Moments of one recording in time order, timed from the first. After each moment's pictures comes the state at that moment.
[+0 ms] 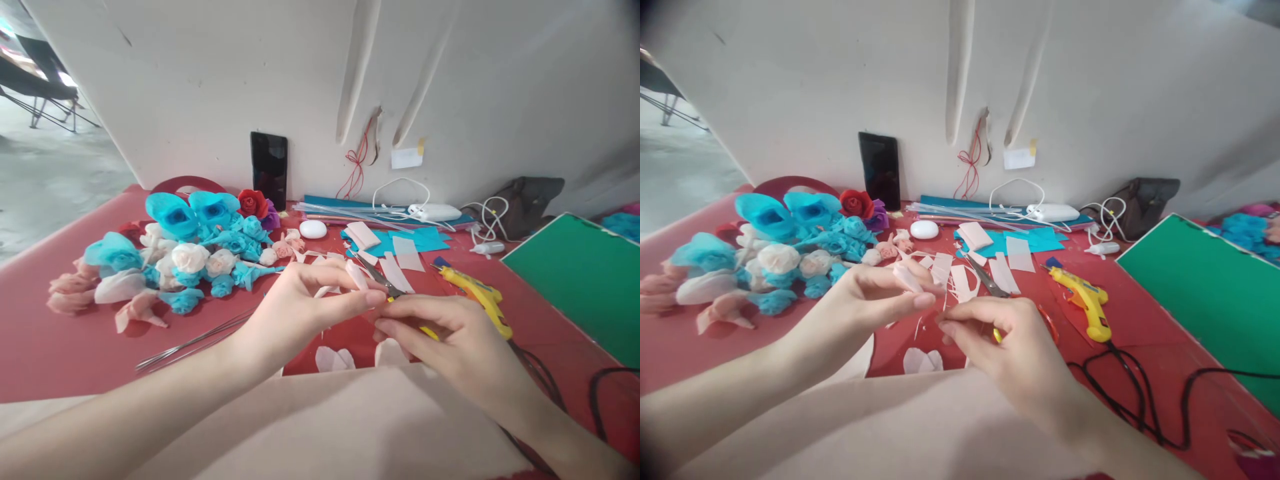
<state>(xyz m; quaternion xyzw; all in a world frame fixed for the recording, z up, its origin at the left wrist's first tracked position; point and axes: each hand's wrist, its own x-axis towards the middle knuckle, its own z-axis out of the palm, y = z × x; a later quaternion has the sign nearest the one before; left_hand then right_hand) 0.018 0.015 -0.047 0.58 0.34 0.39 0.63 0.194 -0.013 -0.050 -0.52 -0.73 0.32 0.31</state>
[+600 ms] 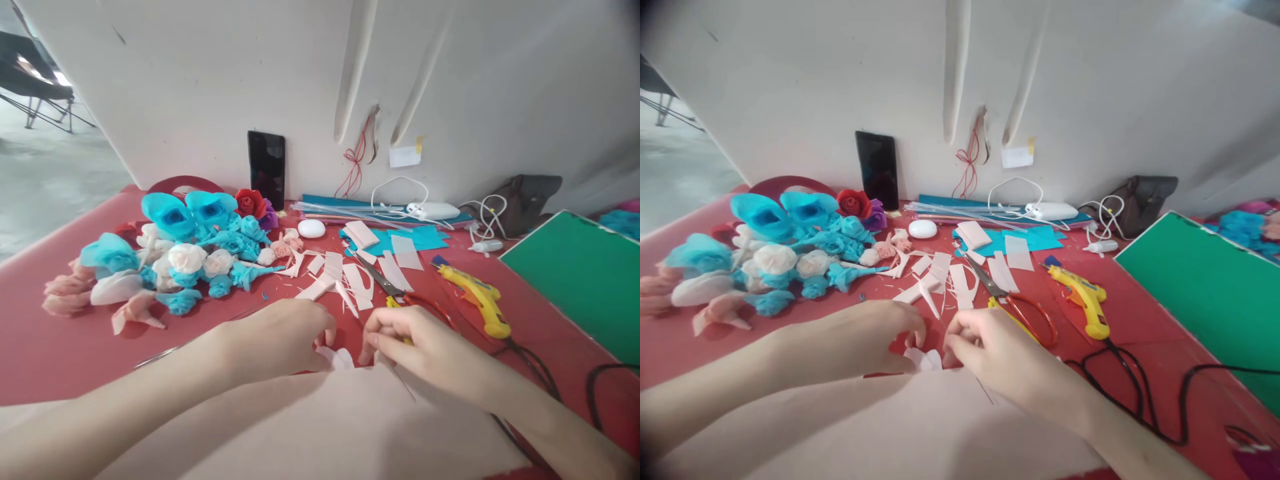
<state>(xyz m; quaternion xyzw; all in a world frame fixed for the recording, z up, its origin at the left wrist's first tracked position) 0.000 0.030 -0.081 0.83 0.43 0.04 0.36 0.201 -0.007 -0.062 -0.56 -0.69 0.44 0.11</state>
